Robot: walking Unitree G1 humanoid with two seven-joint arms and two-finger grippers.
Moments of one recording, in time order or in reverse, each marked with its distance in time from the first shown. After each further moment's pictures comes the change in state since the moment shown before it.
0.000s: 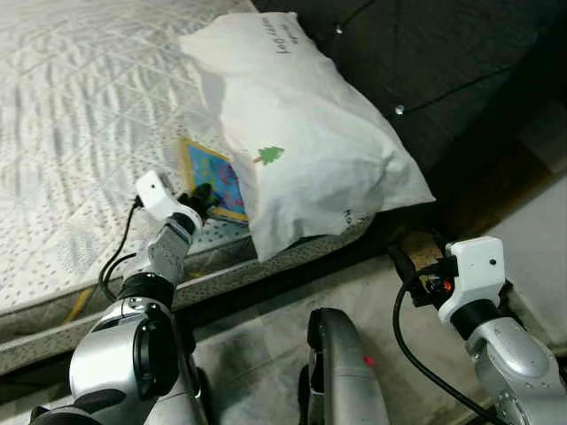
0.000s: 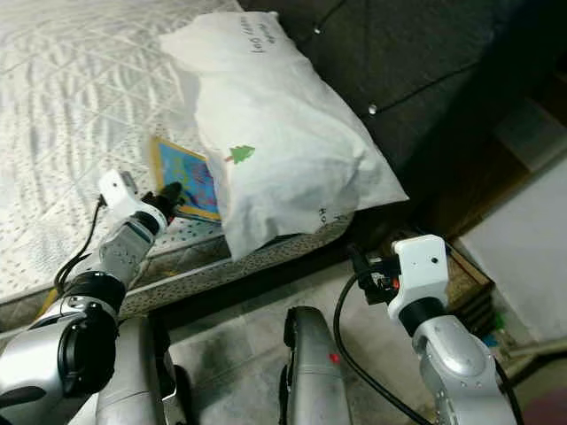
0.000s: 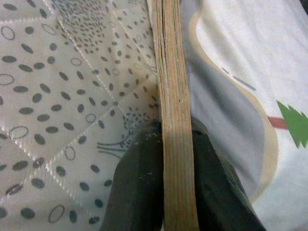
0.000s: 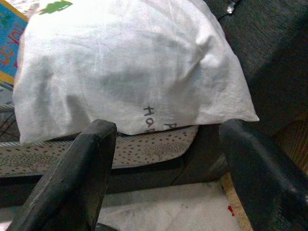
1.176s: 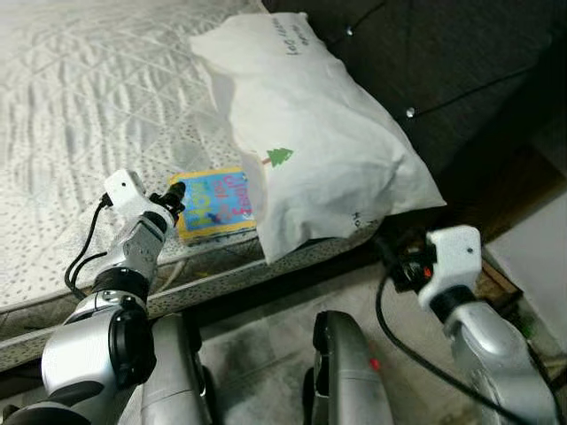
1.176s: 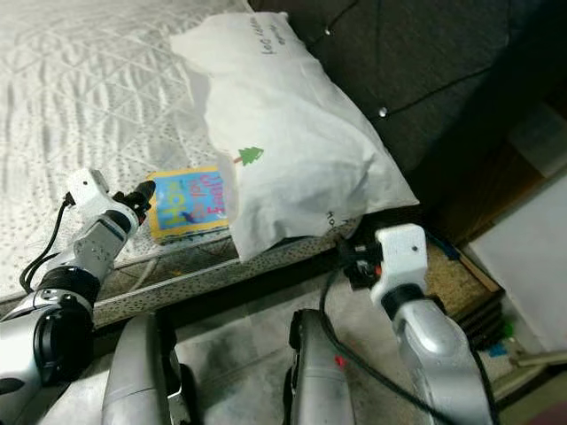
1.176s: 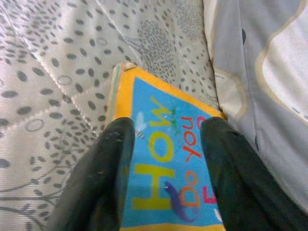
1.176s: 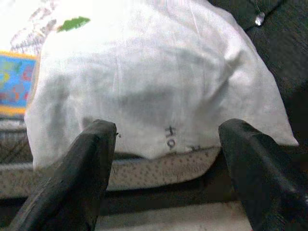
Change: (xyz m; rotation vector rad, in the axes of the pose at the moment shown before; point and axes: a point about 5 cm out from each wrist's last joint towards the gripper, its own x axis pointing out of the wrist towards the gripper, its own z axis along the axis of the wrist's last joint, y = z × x) left arm -0.006 0.029 0.027 0.089 -0.021 0.126; right arm 0.030 0.009 -0.003 0.032 -0.043 0.020
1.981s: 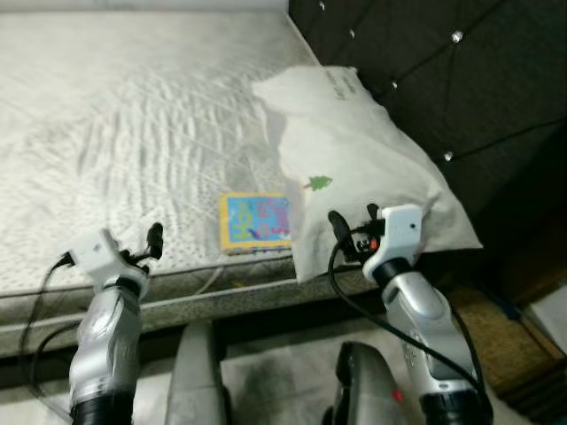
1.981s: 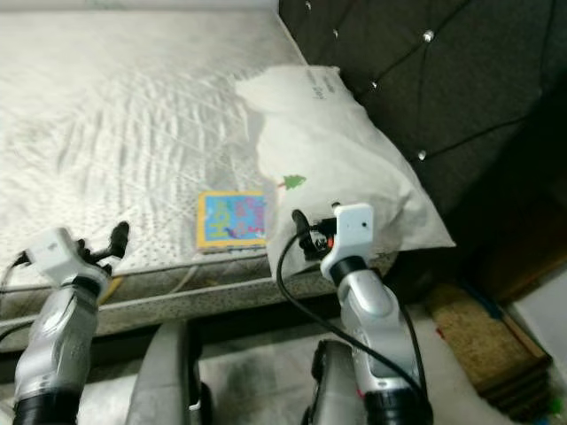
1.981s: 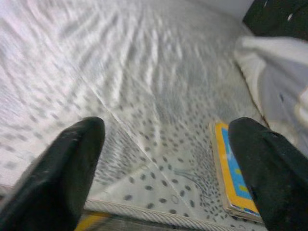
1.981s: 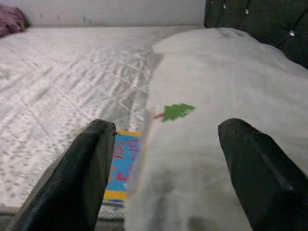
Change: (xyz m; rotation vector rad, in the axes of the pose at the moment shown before) left arm -0.095 0.040 -0.035 0.254 -0.210 0.073; right arm 0.052 0.043 -0.004 0.165 -0.094 0.052
